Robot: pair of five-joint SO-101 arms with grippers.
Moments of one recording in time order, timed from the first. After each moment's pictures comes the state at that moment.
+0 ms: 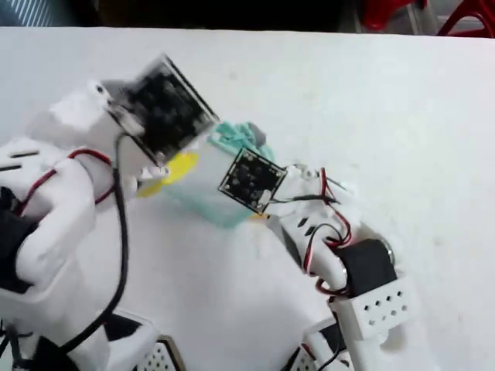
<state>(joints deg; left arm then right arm) 10.5 -23.7 -38.6 102.1 -40.0 -25.0 -54.2 35.8 68.3 44.4</state>
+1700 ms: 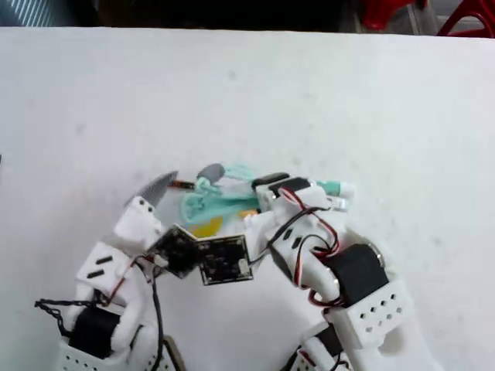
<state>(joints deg) 12.6 -104.0 81.9 45.7 -33.3 -32.8 -54.1 35.3 68.0 81.4</state>
